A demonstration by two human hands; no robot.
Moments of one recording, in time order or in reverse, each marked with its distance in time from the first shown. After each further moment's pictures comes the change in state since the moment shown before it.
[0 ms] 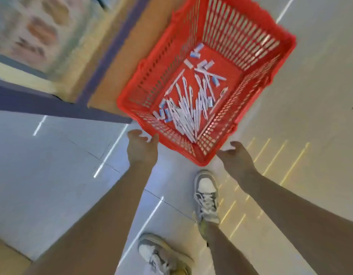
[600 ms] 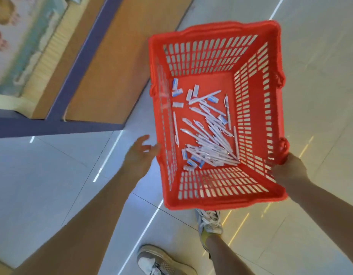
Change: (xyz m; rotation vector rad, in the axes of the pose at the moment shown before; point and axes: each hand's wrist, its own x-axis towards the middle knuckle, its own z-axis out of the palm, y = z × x) left_hand 0.021 0.000 0.009 0.022 -0.360 -0.065; right_hand 0.031 0.031 -0.092 -0.265 0.327 0.143
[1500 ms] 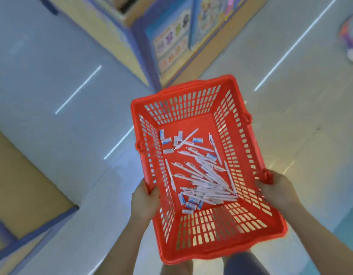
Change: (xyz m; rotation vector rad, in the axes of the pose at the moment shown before) left_hand -0.350 -0.144 -0.126 -0.150 0.245 -0.012; right_hand -0.331 0.026 -0.124 -0.207 -0.127 -0.377
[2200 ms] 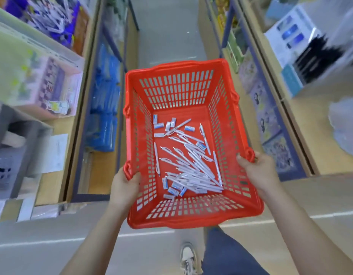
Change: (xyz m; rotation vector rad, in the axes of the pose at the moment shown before) left_hand -0.134 -0.019 -0.420 -0.746 0.644 -0.066; right_hand -0.239 -0.457 0.055 0.214 -0.303 -0.768
